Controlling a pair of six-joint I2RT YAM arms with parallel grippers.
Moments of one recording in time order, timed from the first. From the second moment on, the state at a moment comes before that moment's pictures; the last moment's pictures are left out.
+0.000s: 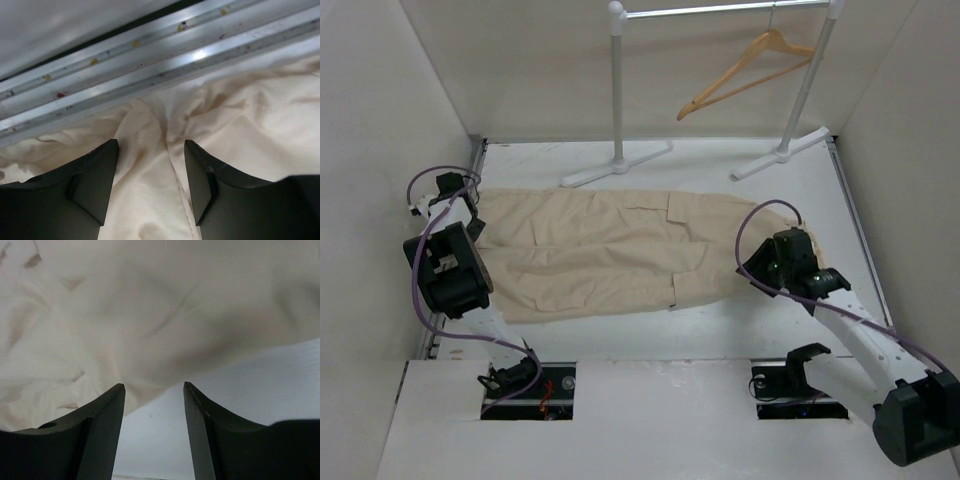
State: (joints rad) left arm 0.42 1.83 1.26 -0.59 -0.43 -0.72; right arm 0.30 0.91 0.57 -0.52 0.02 0.93
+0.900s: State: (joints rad) left arm -0.97 1.64 1.12 -0.32 -0.28 -0.84; right arm -0.22 1.65 1.12 -0.51 0.12 0.71
